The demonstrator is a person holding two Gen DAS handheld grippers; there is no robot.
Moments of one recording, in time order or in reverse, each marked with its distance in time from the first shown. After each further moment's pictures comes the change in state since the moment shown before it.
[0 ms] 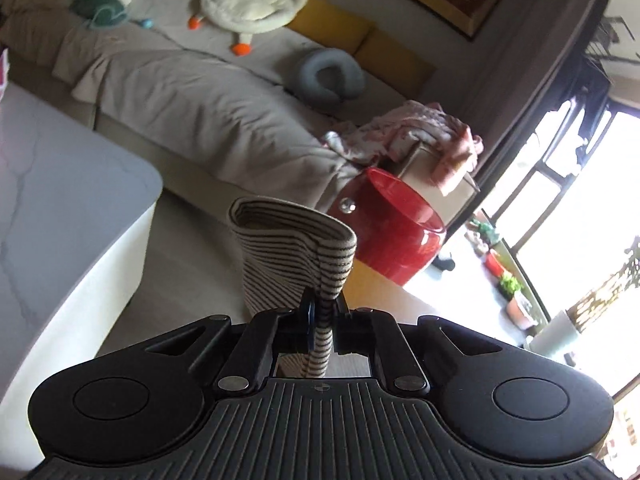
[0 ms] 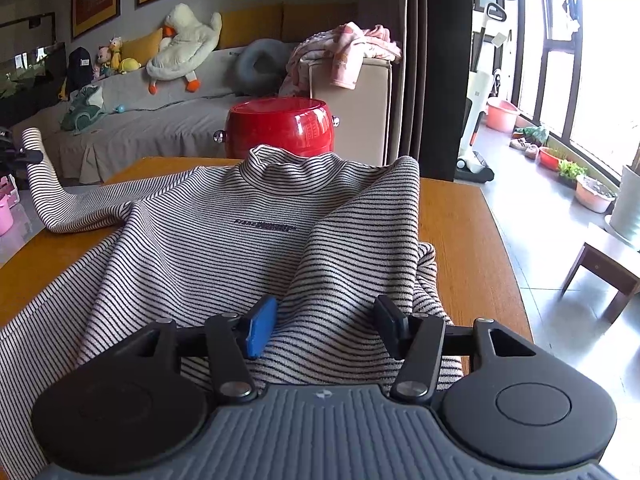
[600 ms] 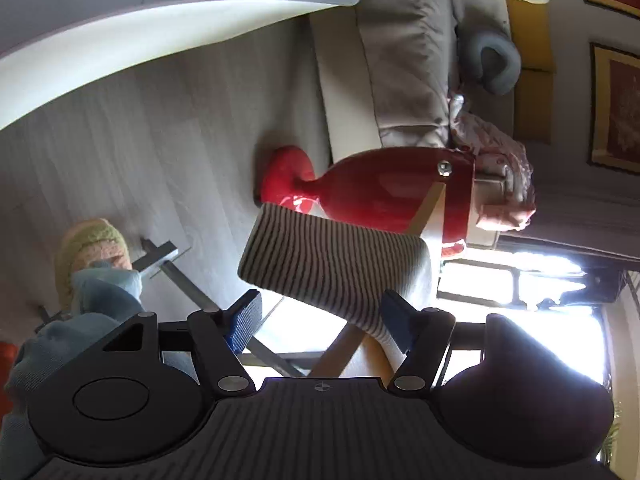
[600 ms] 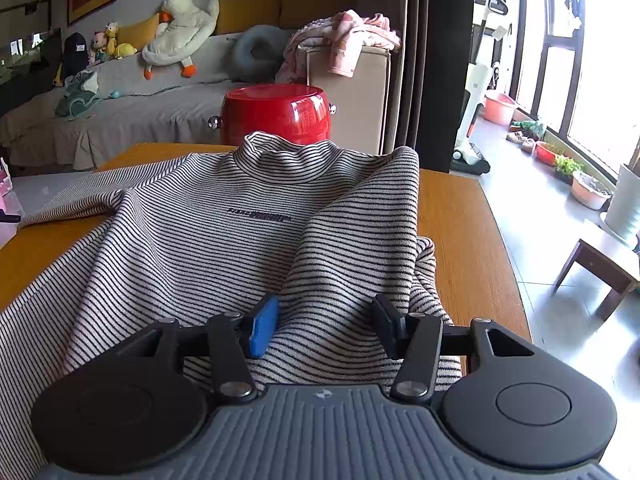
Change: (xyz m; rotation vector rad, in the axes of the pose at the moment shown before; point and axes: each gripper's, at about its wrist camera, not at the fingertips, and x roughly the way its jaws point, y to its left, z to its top) left arm 0.036 0.193 -0.096 -0.949 0.353 -0.155; right arm 0.007 0.005 0.004 -0.028 0.052 -0.031
